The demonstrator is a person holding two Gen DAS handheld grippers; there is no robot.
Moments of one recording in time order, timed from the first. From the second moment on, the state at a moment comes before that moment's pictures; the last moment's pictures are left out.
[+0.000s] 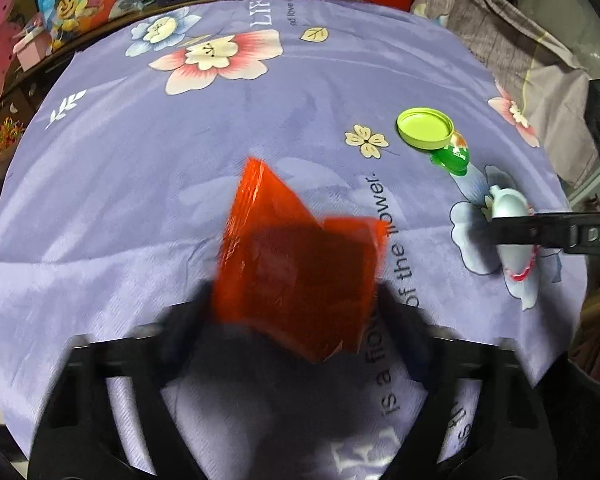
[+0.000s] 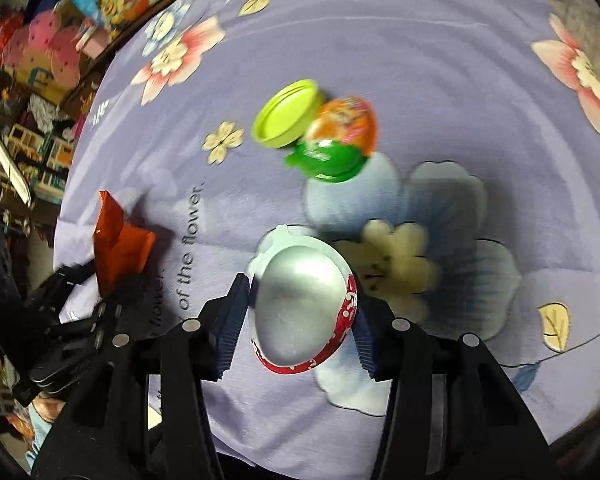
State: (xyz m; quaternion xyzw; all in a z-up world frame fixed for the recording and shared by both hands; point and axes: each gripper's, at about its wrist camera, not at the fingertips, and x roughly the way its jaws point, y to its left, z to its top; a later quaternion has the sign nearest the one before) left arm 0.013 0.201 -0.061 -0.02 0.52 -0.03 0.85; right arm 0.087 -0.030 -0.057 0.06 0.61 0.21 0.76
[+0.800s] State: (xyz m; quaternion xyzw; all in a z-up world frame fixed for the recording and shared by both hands) left arm 0.048 0.060 -0.029 0.03 0.51 -0.15 0.85; right arm 0.100 -0.168 -0.033 0.18 0.56 0.16 0.79
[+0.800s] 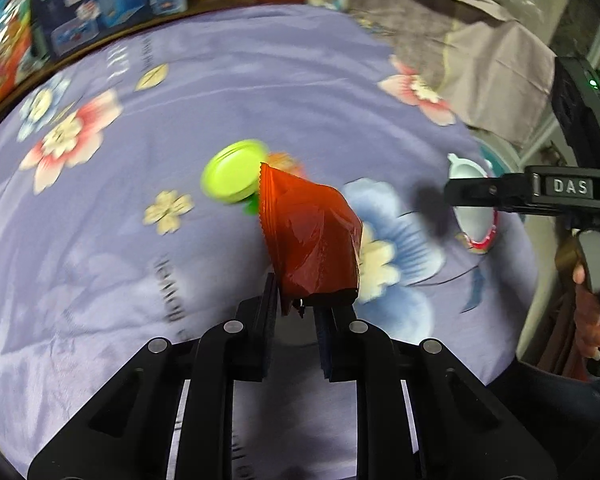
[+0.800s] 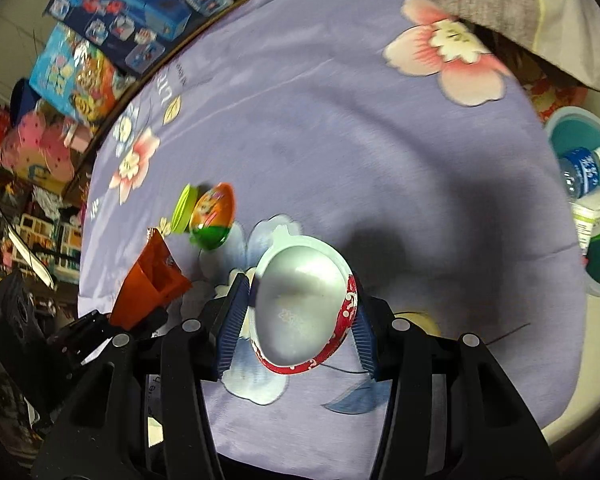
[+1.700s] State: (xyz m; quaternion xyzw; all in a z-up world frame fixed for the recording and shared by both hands) left arm 0.101 -0.234 -0.013 0.15 0.51 -0.33 0.78; right arm 0.062 -0.472 -0.020 0.34 0.46 -0.02 0.82
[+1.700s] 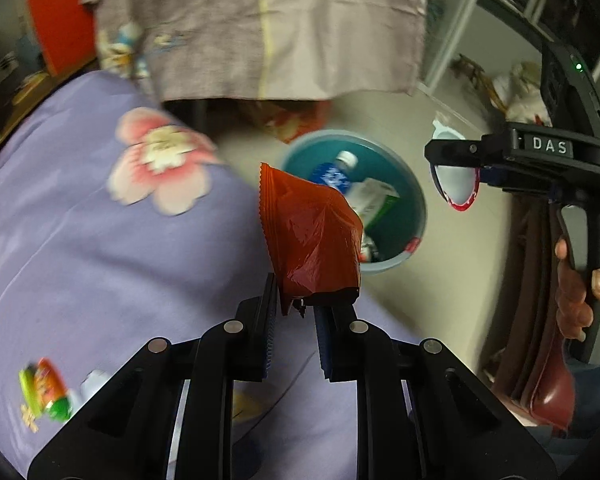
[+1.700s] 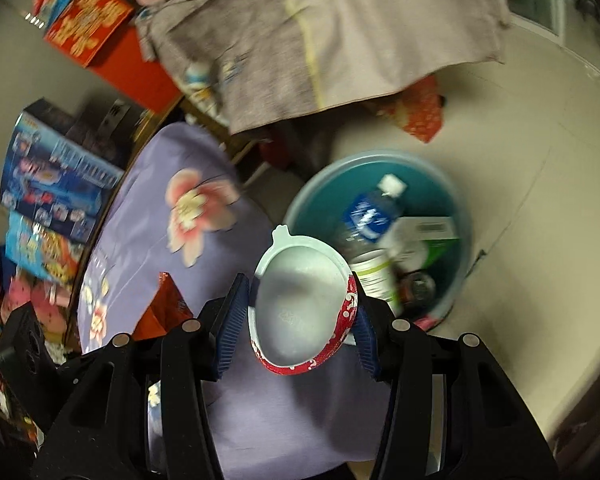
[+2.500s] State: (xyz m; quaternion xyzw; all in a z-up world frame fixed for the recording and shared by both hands) left arm 0.137 -0.319 -0.087 0.18 0.56 -0.32 0.75; right arm 0.087 -0.519 -0.079 0.38 0.49 -0.02 0.79
